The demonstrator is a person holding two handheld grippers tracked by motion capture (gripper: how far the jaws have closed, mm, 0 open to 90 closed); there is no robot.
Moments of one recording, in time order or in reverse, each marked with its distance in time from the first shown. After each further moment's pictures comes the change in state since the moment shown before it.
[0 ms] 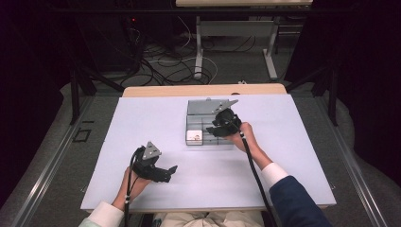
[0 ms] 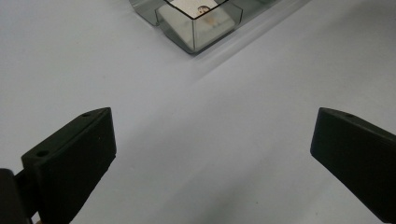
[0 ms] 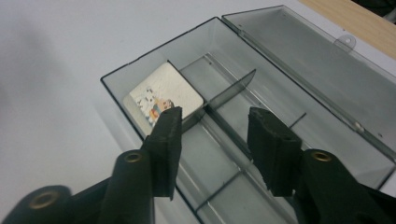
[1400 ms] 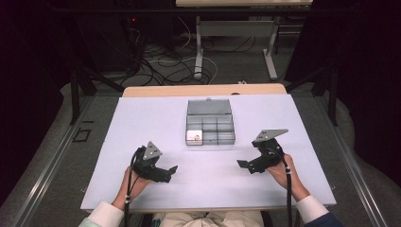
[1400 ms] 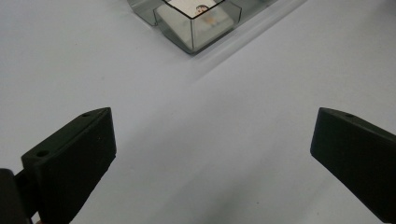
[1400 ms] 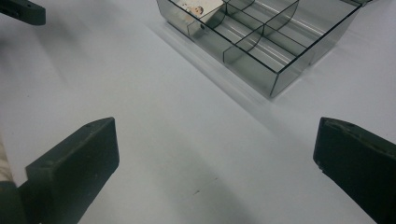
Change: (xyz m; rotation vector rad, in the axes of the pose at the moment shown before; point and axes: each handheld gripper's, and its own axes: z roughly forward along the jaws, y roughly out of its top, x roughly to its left) left arm 0.000 0.000 0.001 0.007 0.001 0.022; right arm 0.014 -0.107 -0.105 -0.055 0.054 0.094
